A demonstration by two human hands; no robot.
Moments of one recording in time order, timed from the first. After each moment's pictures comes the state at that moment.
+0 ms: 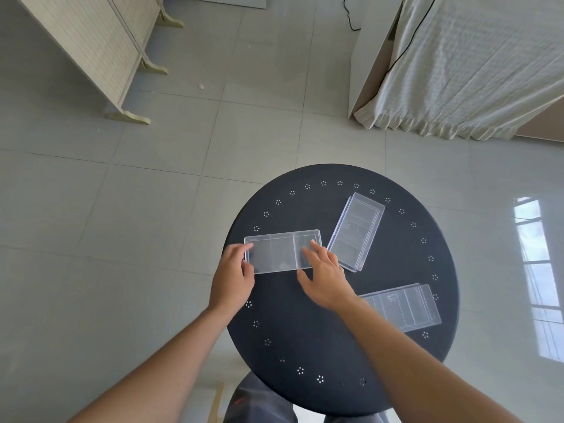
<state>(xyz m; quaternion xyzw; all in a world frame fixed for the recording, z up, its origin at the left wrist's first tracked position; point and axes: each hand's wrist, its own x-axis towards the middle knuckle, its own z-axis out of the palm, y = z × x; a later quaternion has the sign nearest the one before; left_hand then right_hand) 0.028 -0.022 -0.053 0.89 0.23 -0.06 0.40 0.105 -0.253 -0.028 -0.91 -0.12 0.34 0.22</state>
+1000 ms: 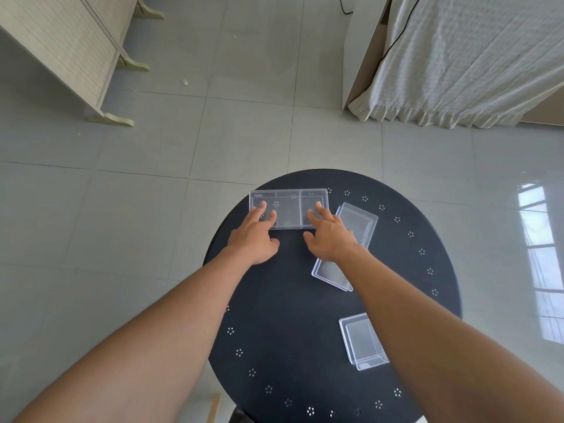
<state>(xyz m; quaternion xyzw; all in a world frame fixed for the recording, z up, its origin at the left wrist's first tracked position) 0.207 -0.059 -0.035 0.92 0.10 -0.33 0.20 0.262 -0.258 -0.032 -0.91 -0.12 0.38 0.10</state>
